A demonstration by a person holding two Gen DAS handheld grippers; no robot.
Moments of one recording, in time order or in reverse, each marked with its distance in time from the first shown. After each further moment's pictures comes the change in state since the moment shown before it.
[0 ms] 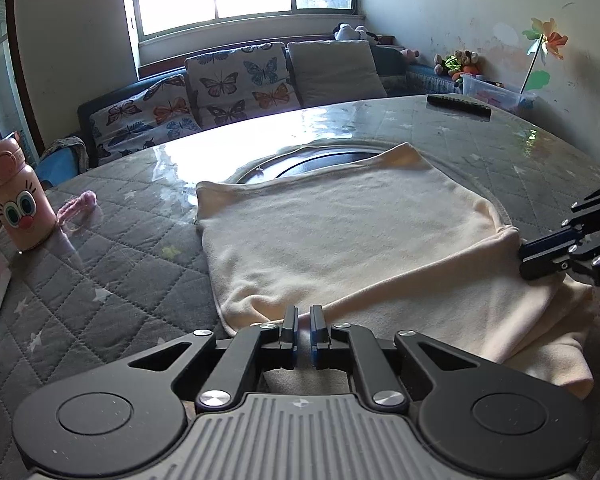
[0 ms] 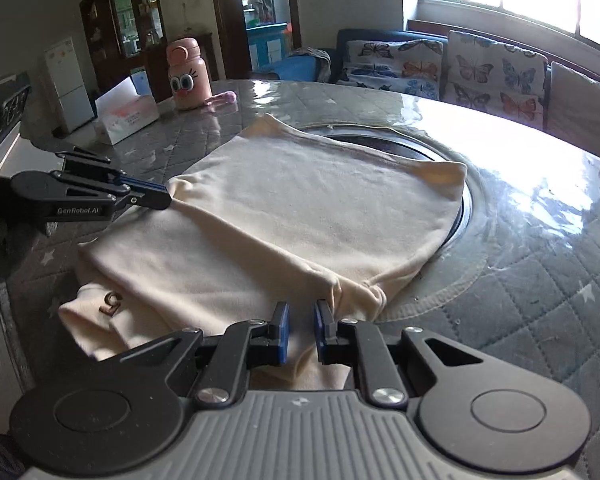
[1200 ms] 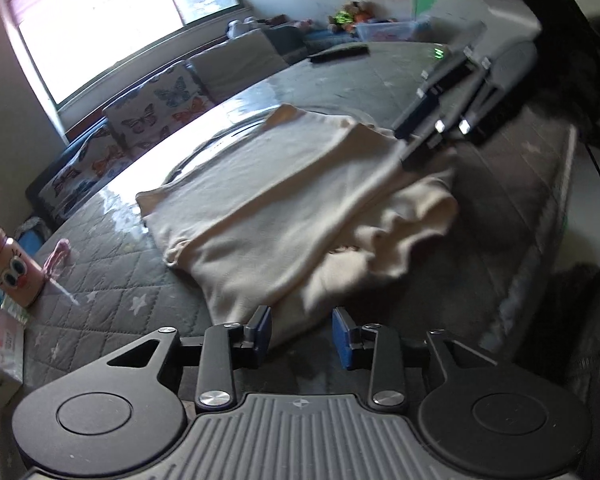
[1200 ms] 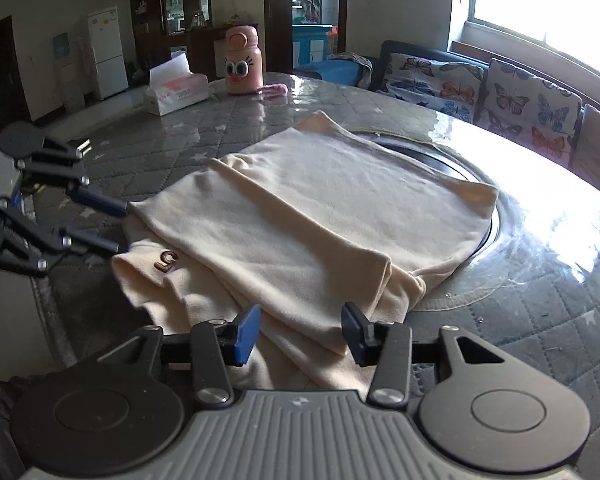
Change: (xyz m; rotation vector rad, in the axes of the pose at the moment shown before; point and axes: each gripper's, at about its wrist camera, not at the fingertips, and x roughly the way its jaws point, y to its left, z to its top) left arm -0.078 -0.061 -0.069 0.401 0.022 -0.078; right arm -0.023 0.032 -0.014 -0.165 0.001 0.041
